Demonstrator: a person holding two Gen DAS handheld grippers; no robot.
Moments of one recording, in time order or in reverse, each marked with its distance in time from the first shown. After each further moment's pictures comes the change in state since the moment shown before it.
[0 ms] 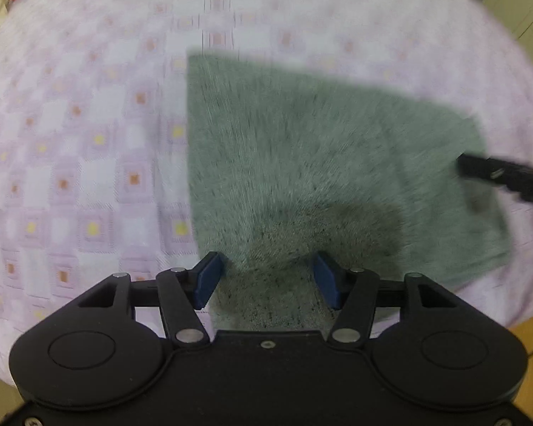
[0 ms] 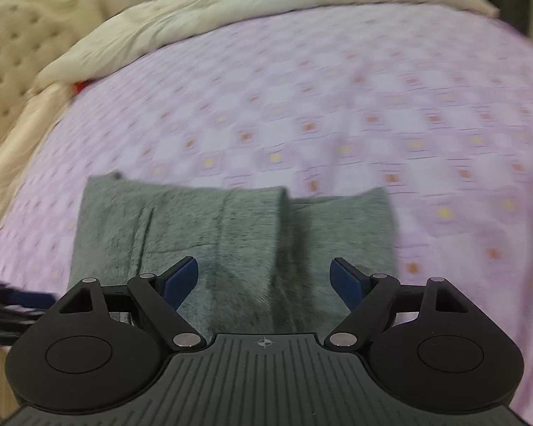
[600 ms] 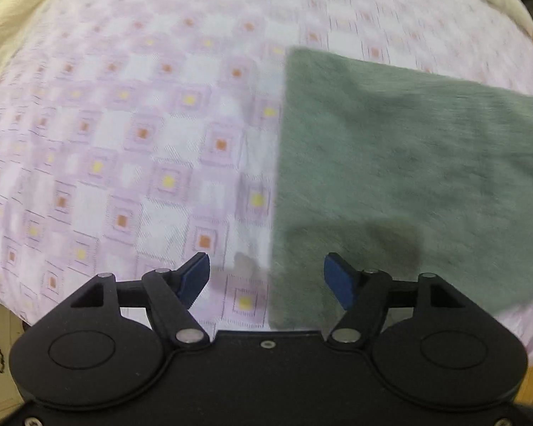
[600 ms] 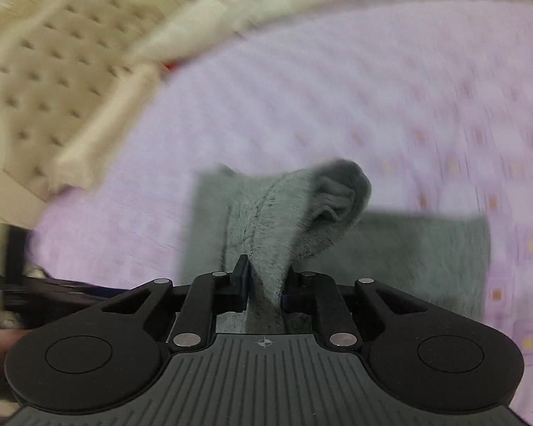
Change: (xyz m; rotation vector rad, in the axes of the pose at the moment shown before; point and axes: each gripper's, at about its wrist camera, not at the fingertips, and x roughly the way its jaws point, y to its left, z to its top) left arm -0.050 0.037 -0.033 -0.241 -0.072 0.083; right arm -0.089 0.054 0.029 -0.089 -0.011 0.260
